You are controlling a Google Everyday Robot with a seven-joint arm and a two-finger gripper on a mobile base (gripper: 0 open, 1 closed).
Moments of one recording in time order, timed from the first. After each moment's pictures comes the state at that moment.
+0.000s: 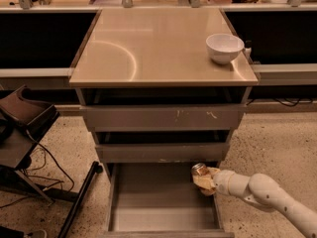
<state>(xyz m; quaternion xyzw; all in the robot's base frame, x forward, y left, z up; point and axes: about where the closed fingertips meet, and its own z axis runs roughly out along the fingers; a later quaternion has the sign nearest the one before) 0.566 -0.185 0.403 -0.24 0.83 0.28 0.41</state>
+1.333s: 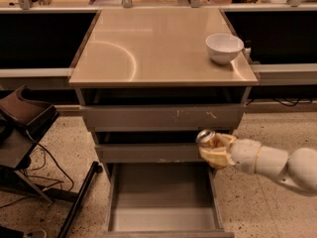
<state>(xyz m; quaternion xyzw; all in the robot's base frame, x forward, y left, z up) 0.527 -0.171 0.667 -0.33 0.73 0.29 0.52</state>
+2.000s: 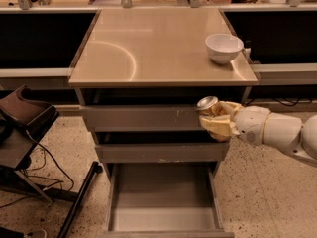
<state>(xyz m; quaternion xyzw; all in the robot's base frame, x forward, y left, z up) 0.547 -0.160 0.789 -0.34 0.72 0.27 0.55</state>
